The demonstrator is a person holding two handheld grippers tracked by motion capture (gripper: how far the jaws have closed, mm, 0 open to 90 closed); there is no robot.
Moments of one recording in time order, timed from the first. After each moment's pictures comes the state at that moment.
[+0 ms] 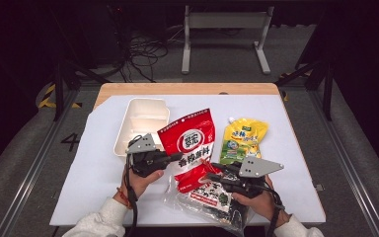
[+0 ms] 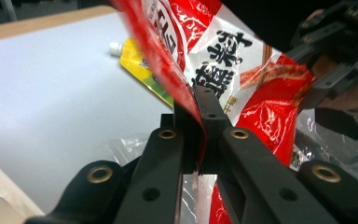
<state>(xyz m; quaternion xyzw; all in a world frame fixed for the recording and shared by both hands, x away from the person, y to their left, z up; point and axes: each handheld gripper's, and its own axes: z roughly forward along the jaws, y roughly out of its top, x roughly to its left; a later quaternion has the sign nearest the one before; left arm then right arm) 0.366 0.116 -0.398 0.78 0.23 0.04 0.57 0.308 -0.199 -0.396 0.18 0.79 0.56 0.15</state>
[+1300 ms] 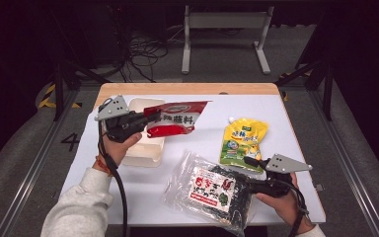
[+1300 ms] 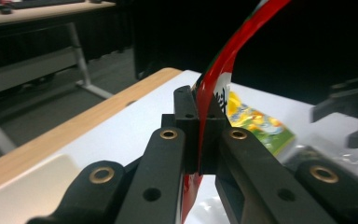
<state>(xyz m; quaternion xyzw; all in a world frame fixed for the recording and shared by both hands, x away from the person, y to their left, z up) 0.411 0.166 -0.313 0.76 0.23 0.17 0.58 0.303 -0.265 -0.402 0.31 0.78 0.51 0.18</state>
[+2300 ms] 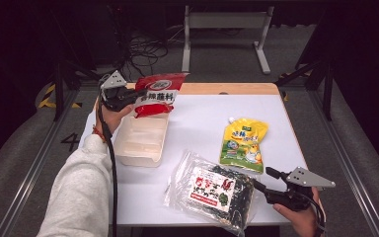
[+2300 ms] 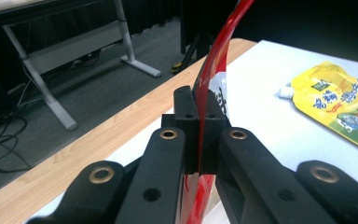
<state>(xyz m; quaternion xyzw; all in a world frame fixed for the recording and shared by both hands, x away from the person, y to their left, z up) 0.519 0.197 -0.337 0.78 0.27 0.21 0.52 0.271 -0.307 -0.416 0.39 0.76 0.48 0.21</state>
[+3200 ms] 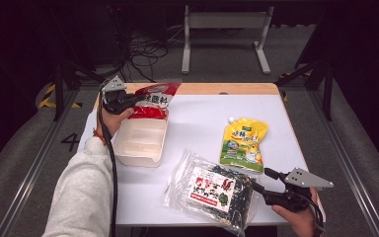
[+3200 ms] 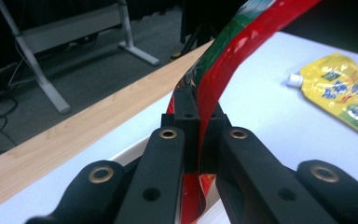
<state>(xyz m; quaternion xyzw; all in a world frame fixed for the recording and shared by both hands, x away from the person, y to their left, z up) 0.529 0.200 -0.362 0.78 0.30 0.19 0.51 0.270 -0.303 -0.416 0.38 0.76 0.48 0.21</state>
